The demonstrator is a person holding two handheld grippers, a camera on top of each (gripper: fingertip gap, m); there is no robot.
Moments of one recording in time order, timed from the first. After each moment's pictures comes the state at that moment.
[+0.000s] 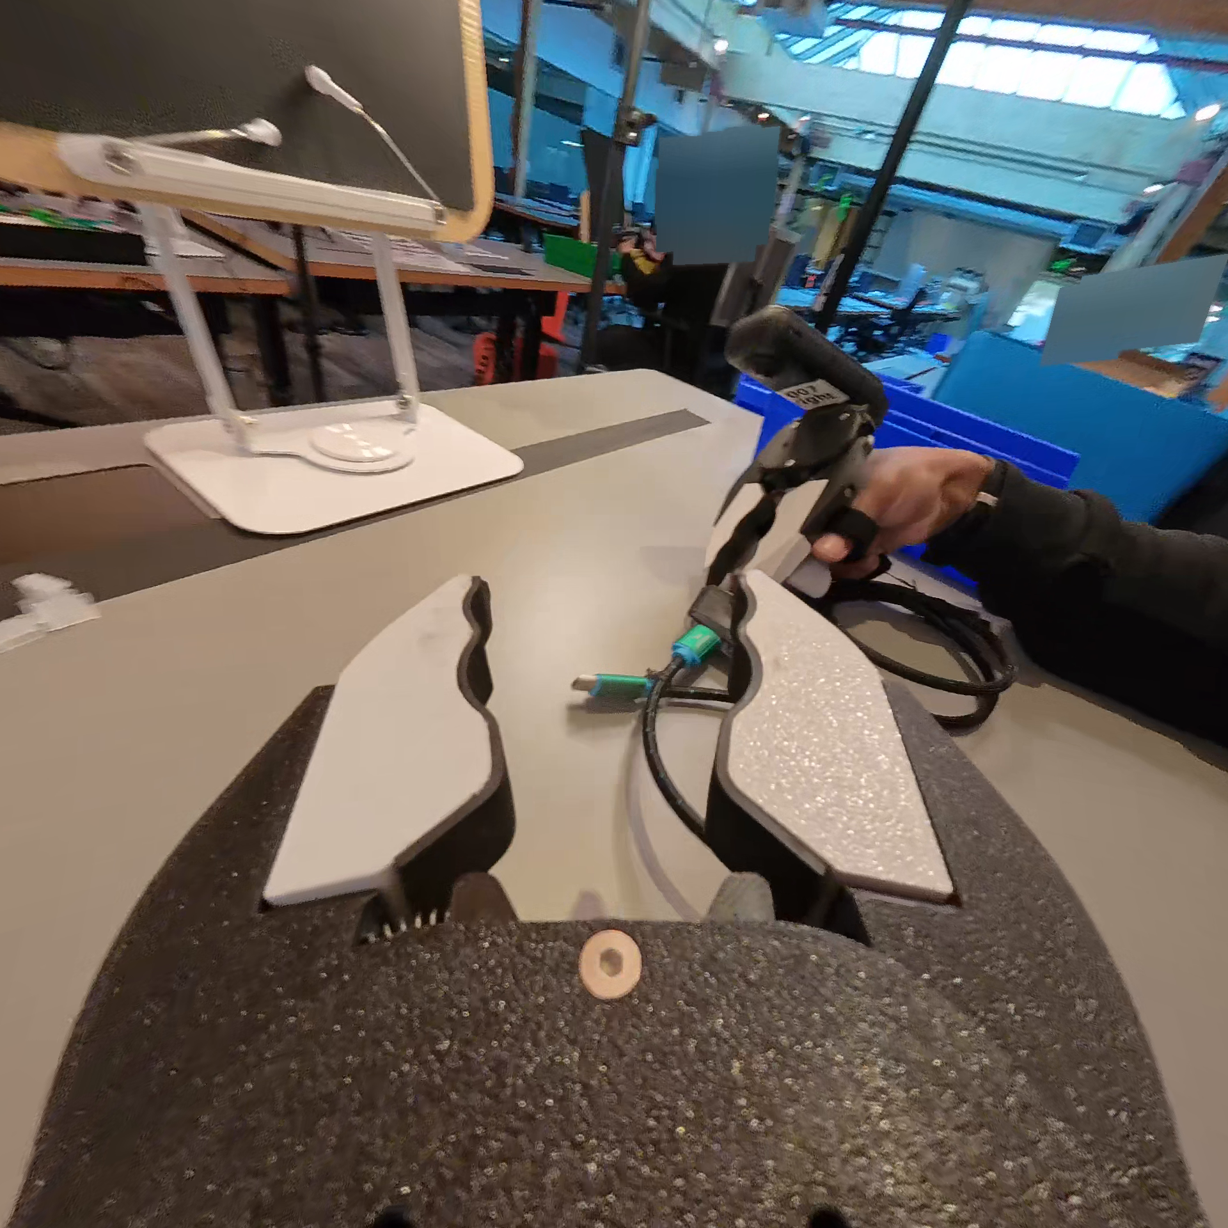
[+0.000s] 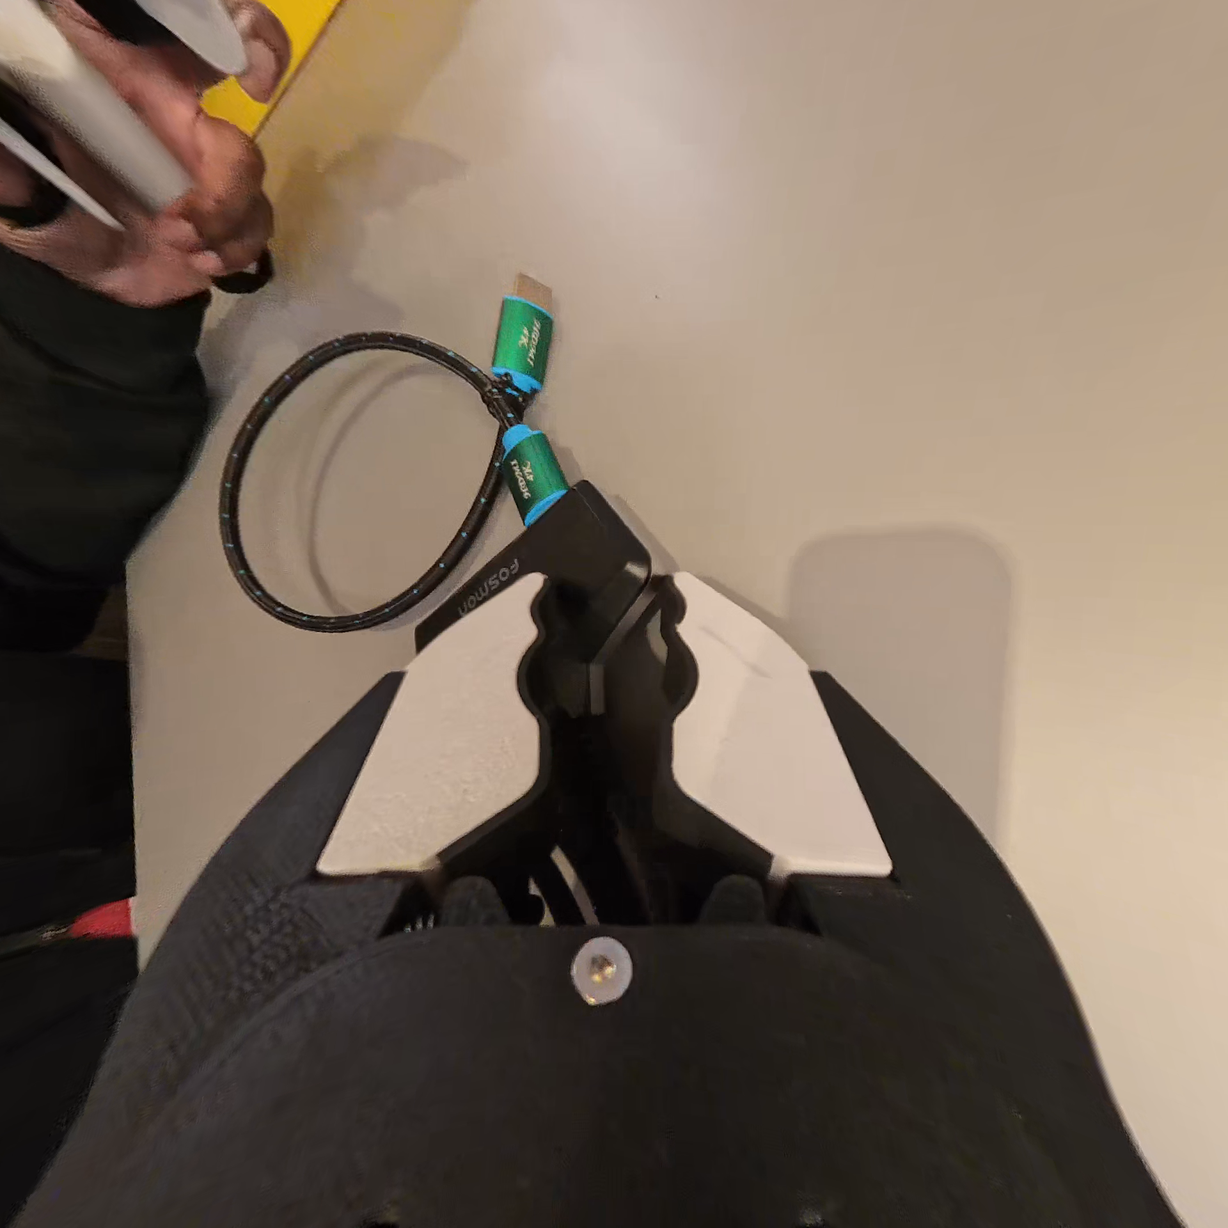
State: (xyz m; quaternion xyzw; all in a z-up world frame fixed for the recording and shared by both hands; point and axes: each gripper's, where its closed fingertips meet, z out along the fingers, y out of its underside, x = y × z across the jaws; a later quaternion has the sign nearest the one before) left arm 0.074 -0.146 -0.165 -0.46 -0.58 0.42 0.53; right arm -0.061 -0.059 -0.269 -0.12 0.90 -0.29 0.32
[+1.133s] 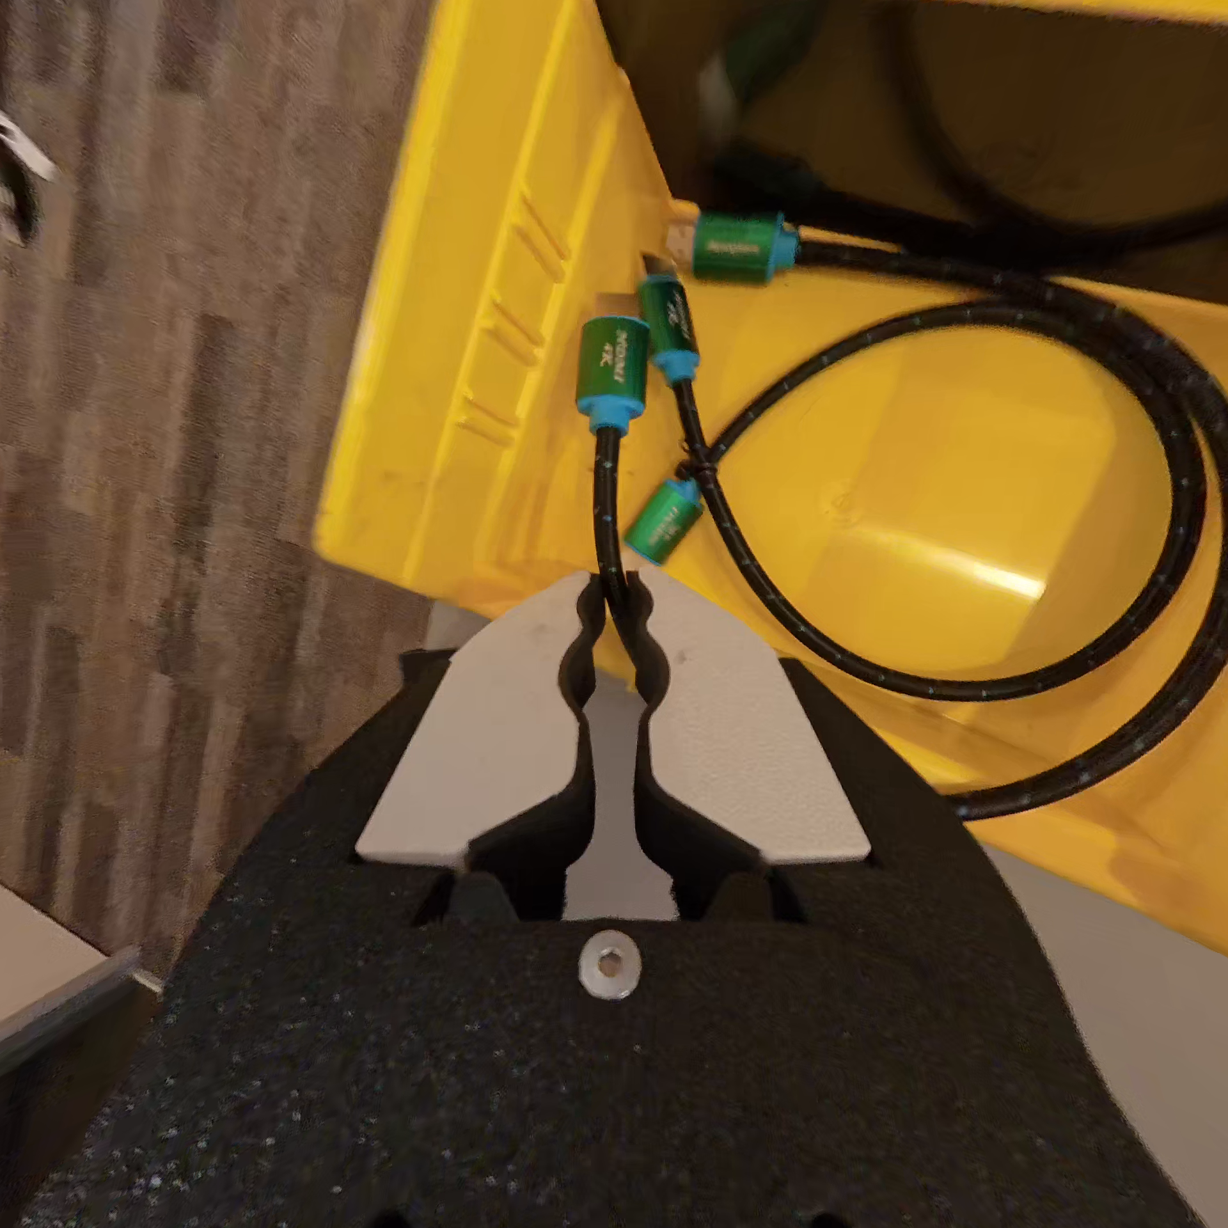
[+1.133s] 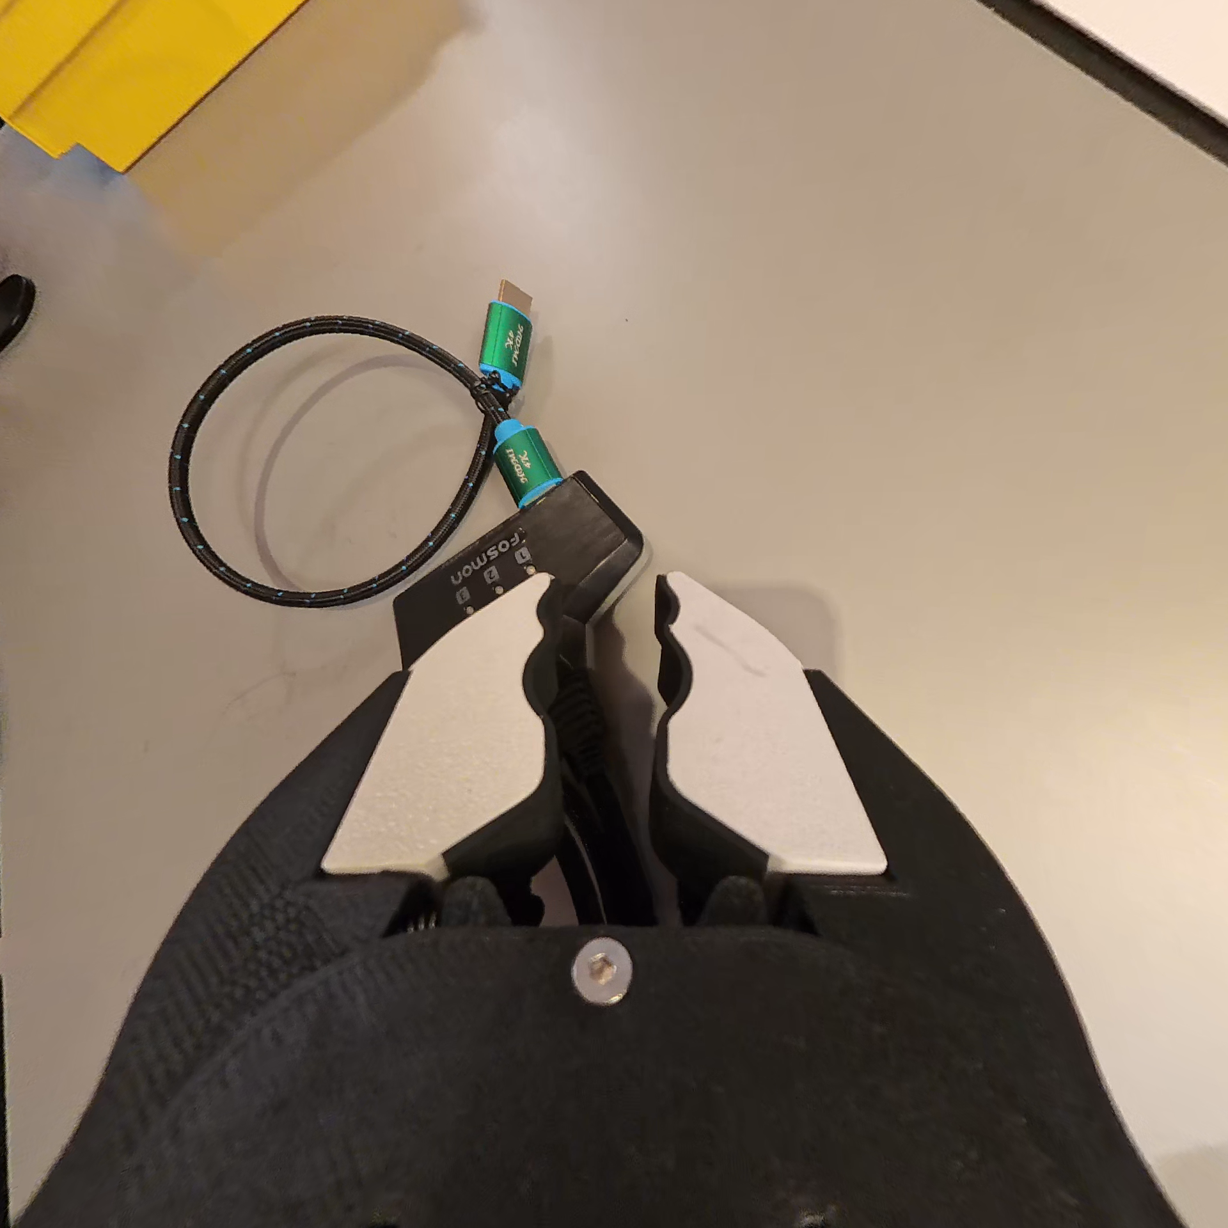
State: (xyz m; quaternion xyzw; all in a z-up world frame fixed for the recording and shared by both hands) left arm 0.524 -0.295 -0.233 -0.20 -0.94 0.27 -0.09; right arm -0.079 -0.050 -0.252 -0.14 0.90 -0.34 0.24
